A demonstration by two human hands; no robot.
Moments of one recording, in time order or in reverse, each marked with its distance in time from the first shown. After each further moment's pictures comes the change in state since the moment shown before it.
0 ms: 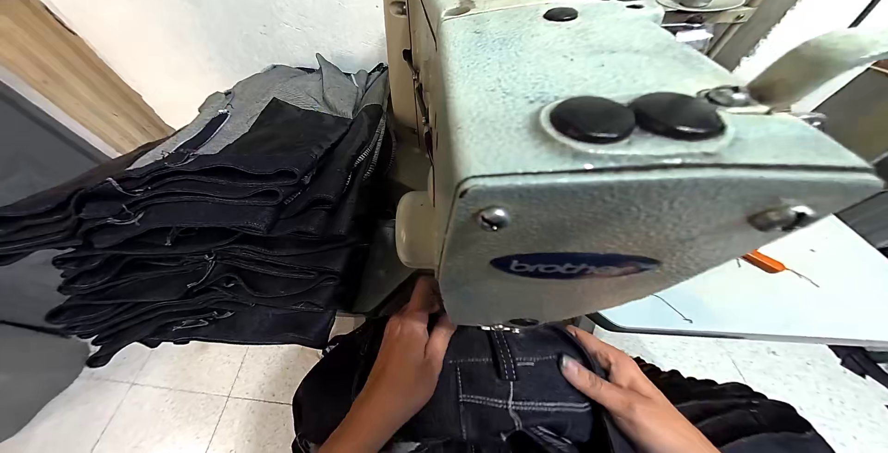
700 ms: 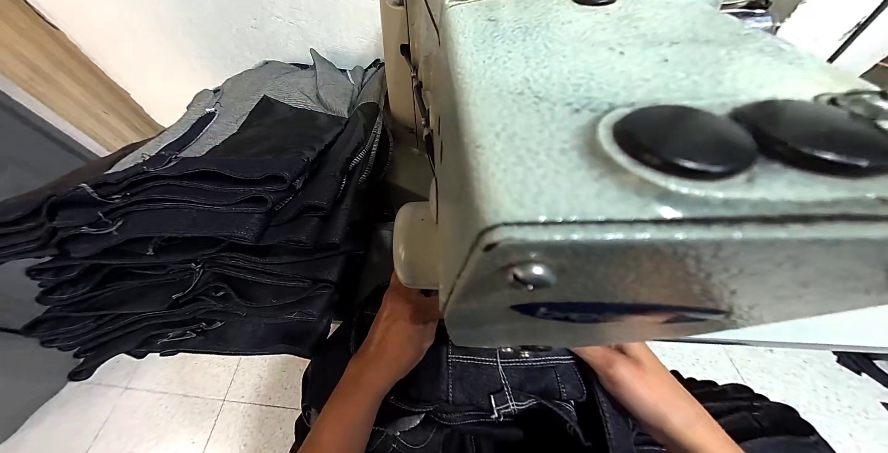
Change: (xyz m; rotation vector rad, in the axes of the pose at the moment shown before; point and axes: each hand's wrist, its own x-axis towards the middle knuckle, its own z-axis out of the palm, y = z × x) left_hand 0.026 -0.024 -0.003 0.198 0.076 0.418; right_hand 0.033 -0.021 0.009 -0.311 0.243 -0.147
